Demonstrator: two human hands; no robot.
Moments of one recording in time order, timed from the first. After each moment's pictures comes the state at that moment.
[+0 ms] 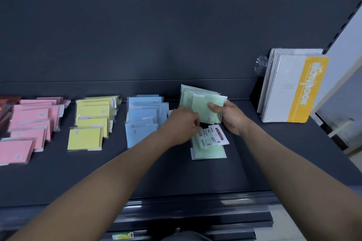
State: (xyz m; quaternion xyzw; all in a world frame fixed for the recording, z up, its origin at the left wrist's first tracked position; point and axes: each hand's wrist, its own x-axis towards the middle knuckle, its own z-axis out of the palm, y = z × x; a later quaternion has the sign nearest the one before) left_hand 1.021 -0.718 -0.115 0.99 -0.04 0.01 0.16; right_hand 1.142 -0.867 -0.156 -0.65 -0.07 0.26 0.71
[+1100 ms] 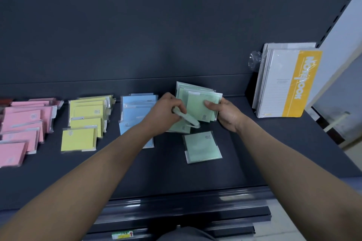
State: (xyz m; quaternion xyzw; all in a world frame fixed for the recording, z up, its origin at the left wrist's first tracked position) left_hand 1.020 -0.693 -0.108 0.92 0.03 0.07 0.39; right_hand 1.144 -0.871 -0.157 -0.62 -0.07 0.29 0.72
